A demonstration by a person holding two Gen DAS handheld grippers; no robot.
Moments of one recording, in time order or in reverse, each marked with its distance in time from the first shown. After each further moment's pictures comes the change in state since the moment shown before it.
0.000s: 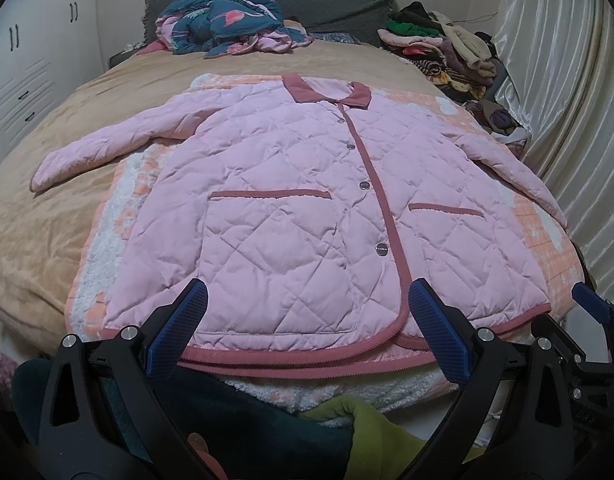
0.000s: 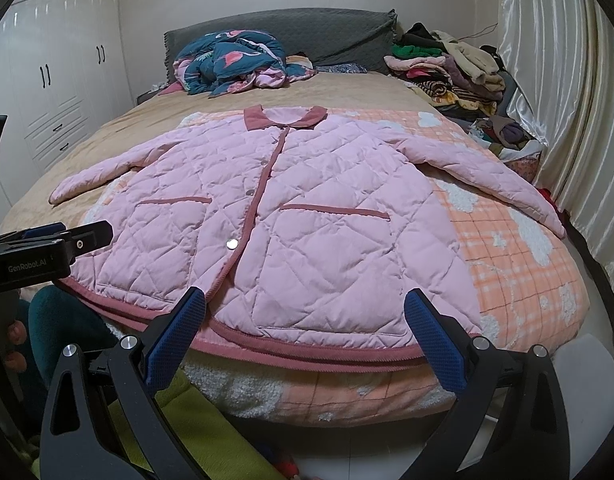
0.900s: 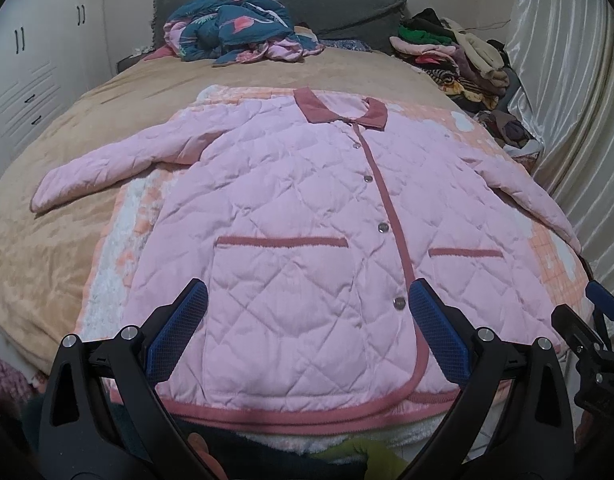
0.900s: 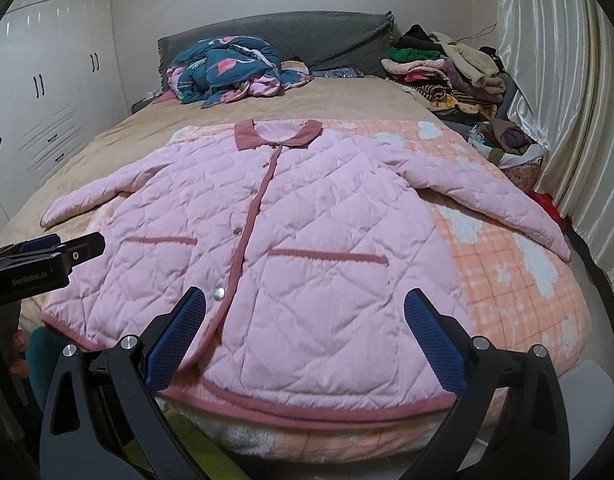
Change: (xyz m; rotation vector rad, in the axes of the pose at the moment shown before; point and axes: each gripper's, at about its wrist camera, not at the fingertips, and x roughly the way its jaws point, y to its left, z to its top) left arm 0.028 0.001 0.050 -0.009 -0.020 0.034; right arm 0.029 -0.015 0.056 0.013 -0.012 -0.002
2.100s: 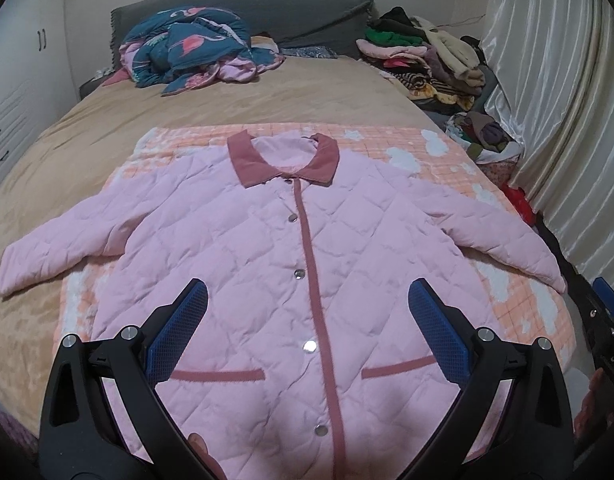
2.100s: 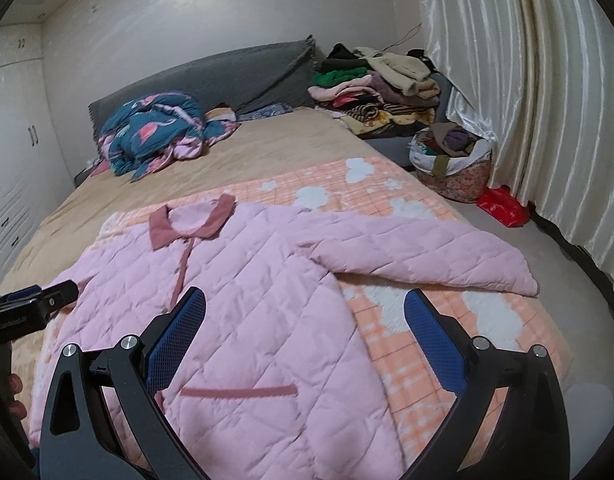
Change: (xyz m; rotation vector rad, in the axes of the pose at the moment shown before) left arm 0.054 -0.089 0.126 0.078 -0.003 -0.072; right arm 0.028 -0.112 0.105 0.214 -0.124 -0.157
